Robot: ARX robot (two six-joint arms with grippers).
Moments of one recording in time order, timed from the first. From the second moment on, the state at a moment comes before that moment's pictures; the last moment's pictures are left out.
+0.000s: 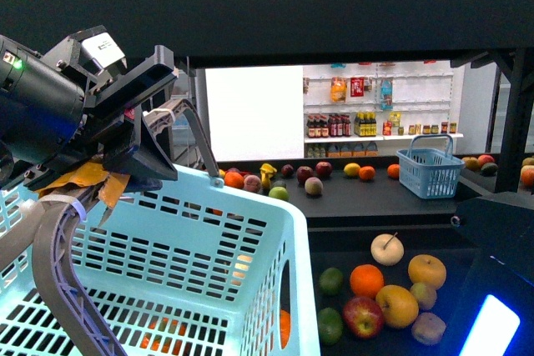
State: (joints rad) left arm -0.23 1.55 1.25 -0.30 0.37 -0.34; right arm 0.34 2.74 1.46 0.46 -0.14 -0.16
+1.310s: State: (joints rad) left arm -0.23 1.55 1.25 -0.30 0.37 -0.34; right arm 0.19 2.64 1.46 0.45 -0.09 -0.22
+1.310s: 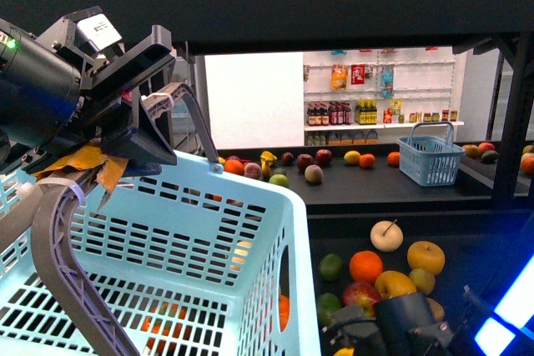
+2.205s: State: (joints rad) left arm -0.23 1.55 1.25 -0.30 0.37 -0.34; right arm 0.06 1.86 1.38 0.19 -0.22 -0.15
